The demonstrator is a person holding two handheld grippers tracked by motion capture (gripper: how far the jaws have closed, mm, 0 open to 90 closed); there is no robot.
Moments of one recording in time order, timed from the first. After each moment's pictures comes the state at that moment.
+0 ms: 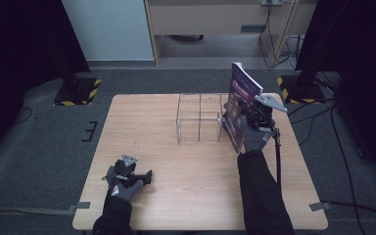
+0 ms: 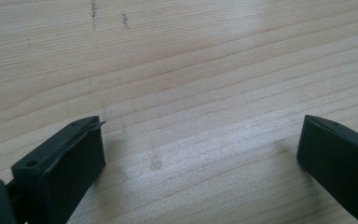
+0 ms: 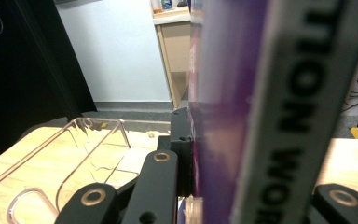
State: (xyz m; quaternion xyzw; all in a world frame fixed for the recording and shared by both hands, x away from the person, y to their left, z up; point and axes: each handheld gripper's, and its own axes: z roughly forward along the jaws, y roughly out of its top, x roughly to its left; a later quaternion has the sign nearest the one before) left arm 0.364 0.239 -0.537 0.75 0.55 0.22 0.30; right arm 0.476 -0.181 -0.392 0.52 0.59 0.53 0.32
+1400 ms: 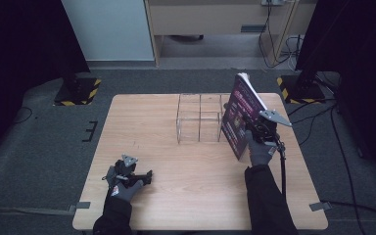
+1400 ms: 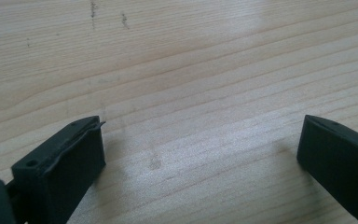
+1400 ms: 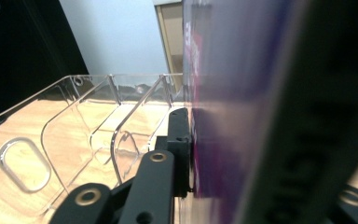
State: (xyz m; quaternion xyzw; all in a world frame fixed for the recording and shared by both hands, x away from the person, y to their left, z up) left arm 0.364 0.239 -0.537 0.75 0.55 0.22 0.30; right arm 0.452 -0.201 -0.427 0.52 0.61 0.51 0.30
